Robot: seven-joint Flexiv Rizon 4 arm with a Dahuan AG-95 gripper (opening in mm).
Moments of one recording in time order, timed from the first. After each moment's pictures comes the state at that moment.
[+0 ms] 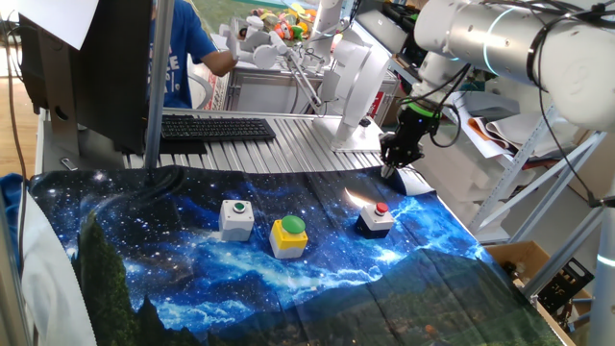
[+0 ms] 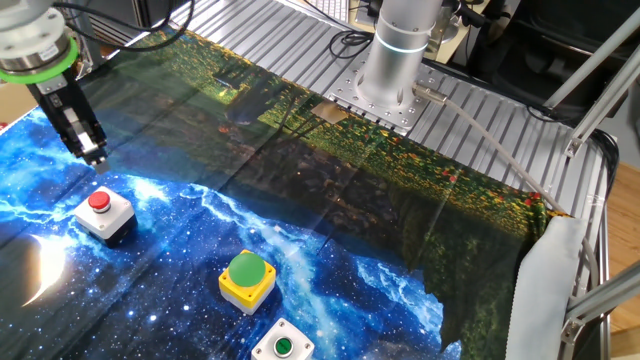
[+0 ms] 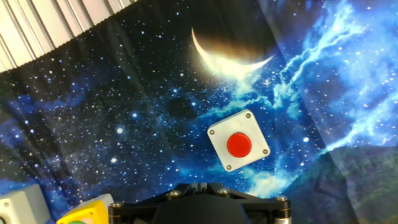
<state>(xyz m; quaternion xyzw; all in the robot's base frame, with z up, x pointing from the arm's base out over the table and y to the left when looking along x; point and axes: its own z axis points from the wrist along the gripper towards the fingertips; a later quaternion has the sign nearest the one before) 0.679 -0.215 0.208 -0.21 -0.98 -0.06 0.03</state>
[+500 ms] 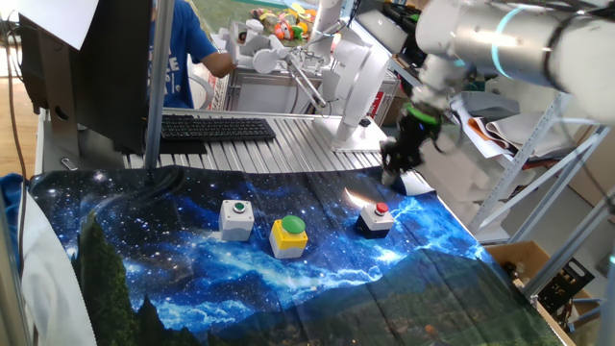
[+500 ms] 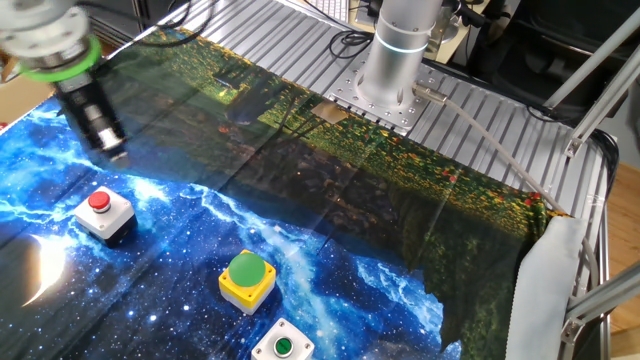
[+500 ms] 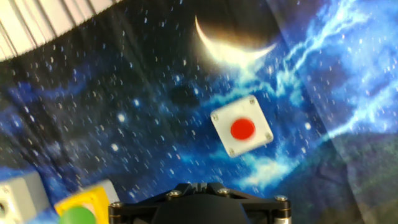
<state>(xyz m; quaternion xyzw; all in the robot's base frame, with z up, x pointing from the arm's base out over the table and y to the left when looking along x) 0.630 -0.210 0.193 -0.20 -0.98 -0.05 0.02</state>
